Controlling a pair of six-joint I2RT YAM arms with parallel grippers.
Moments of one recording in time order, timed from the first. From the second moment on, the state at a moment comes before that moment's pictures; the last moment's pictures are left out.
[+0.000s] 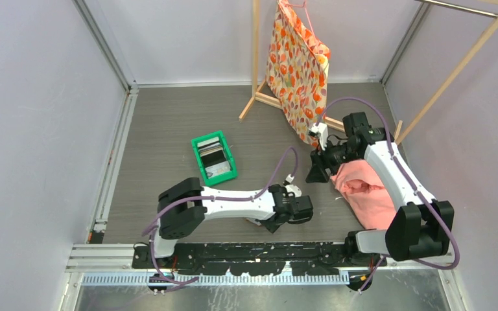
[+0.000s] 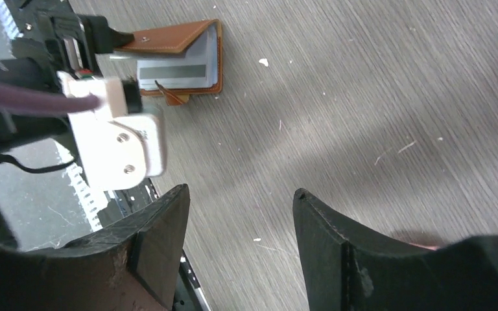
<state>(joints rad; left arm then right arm) -1.37 1.97 1.46 -1.07 -0.48 -0.63 0.12 1.34 1.08 -1.02 -0.82 -0.70</state>
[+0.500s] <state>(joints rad) -1.31 1.67 1.19 -0.75 -0.19 -0.67 0.09 1.20 1.03 -0.99 -0.87 -0.63</state>
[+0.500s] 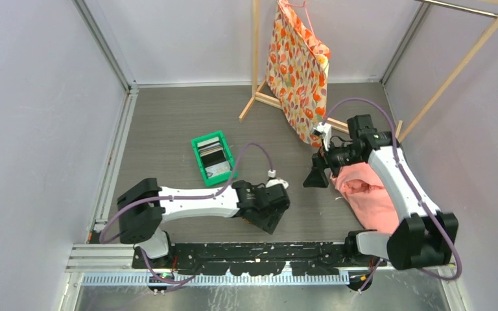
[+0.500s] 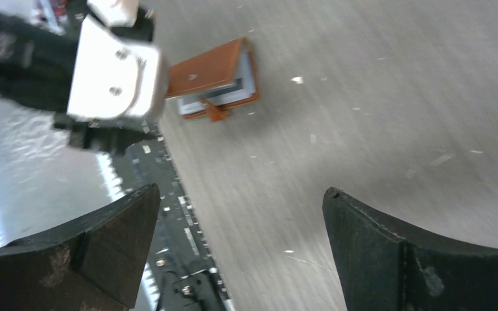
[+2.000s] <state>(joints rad) -0.92 1.48 0.54 0.22 0.23 -0.98 0.65 1.72 1.11 -0.76 -0.62 -0.77</state>
